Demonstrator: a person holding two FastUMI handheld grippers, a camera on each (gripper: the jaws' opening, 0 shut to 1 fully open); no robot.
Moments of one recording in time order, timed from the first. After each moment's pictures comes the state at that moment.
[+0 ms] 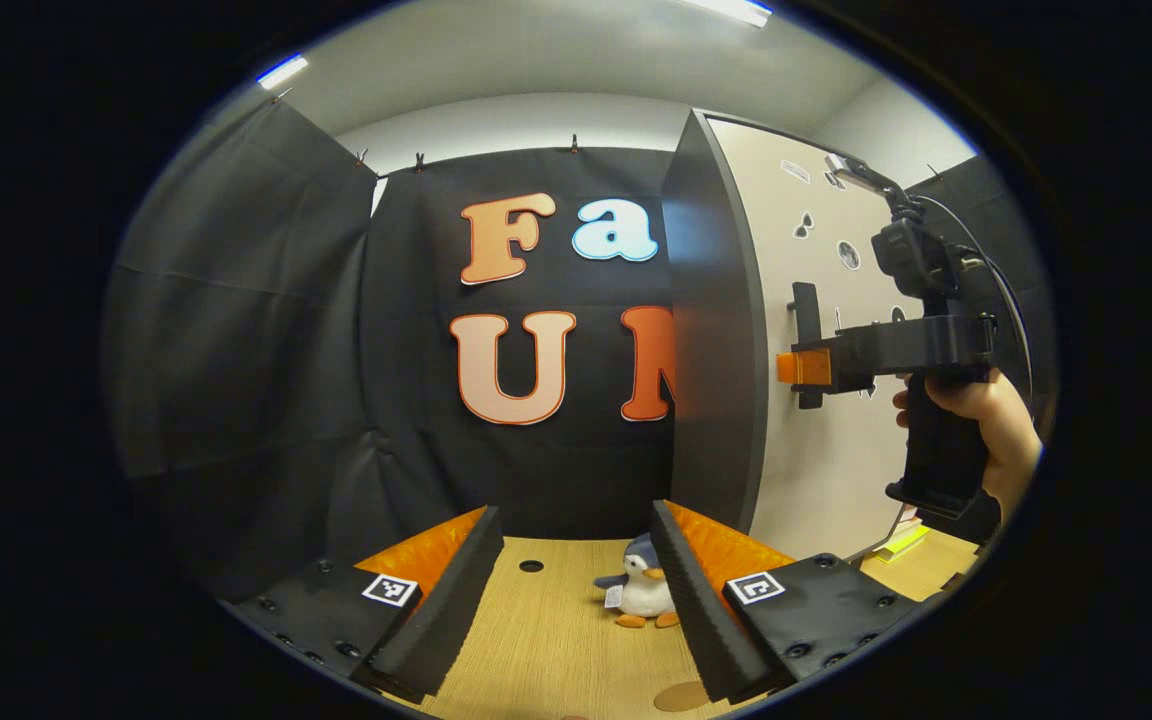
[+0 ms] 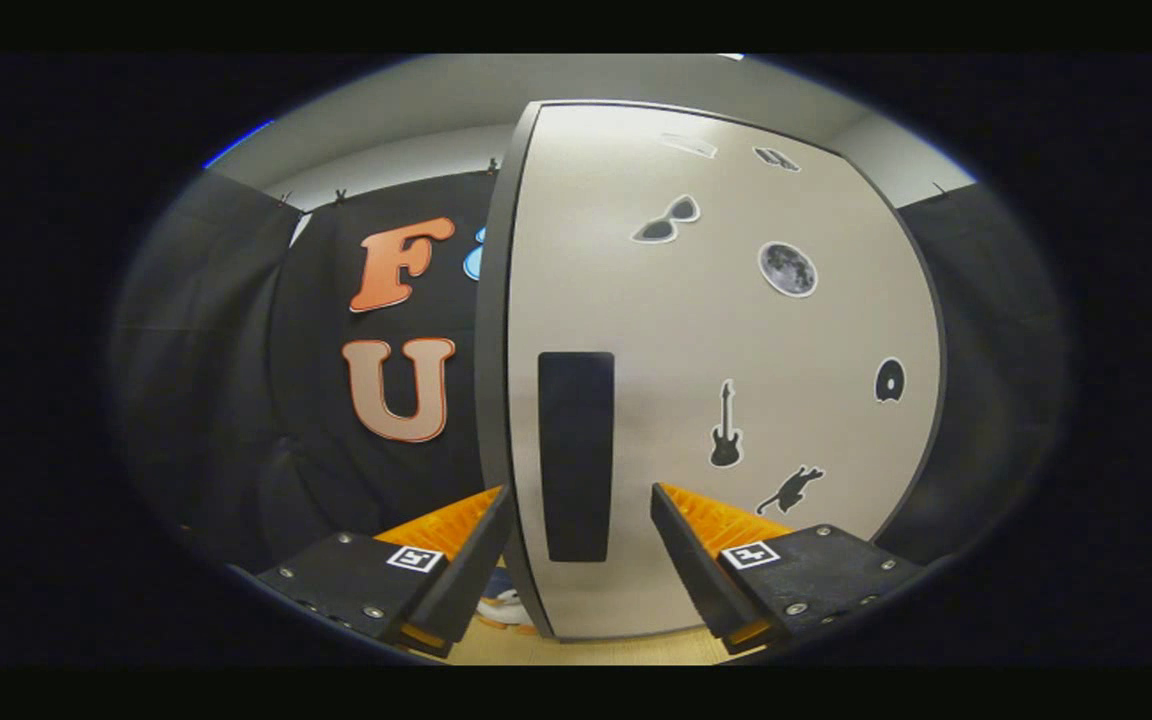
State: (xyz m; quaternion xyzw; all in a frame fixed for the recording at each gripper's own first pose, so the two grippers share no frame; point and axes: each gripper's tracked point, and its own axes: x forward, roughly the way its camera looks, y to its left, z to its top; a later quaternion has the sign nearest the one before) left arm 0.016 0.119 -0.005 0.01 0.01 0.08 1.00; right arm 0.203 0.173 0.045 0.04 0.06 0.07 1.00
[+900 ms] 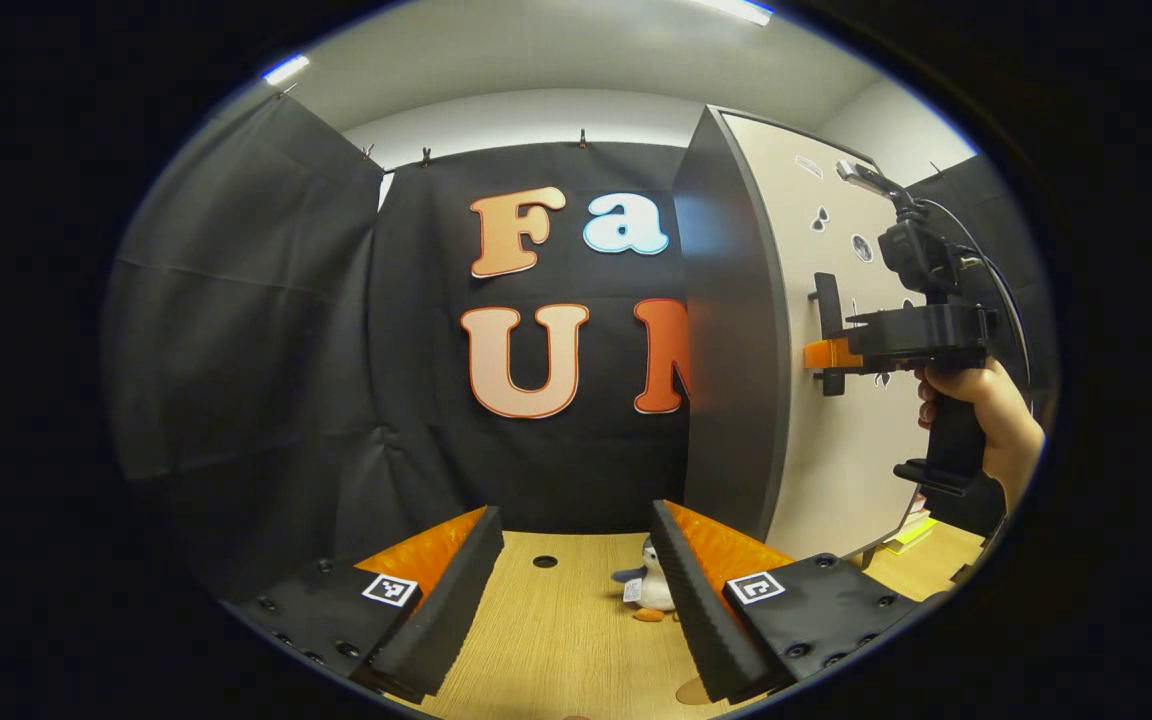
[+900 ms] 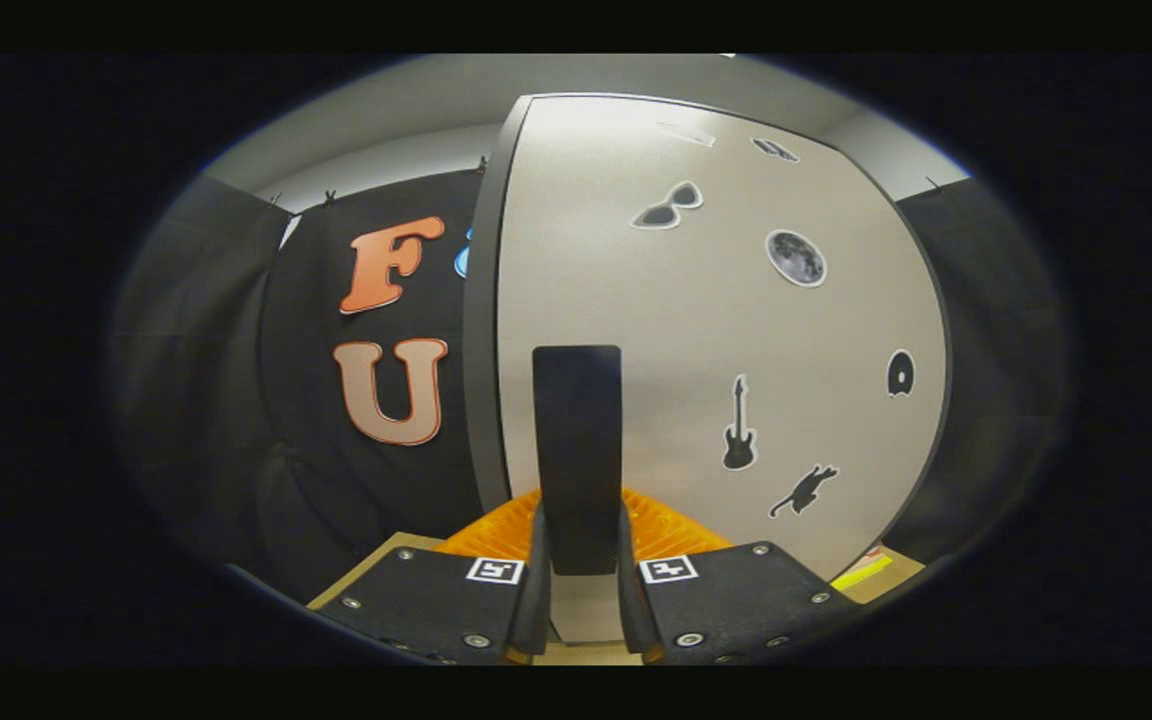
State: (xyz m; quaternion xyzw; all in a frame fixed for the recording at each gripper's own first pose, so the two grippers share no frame) left arm 0.014 0.148 -0.016 0.01 0.02 0.08 1.00; right arm 0.213 0.176 0.045 0.04 0.05 0.06 1.00
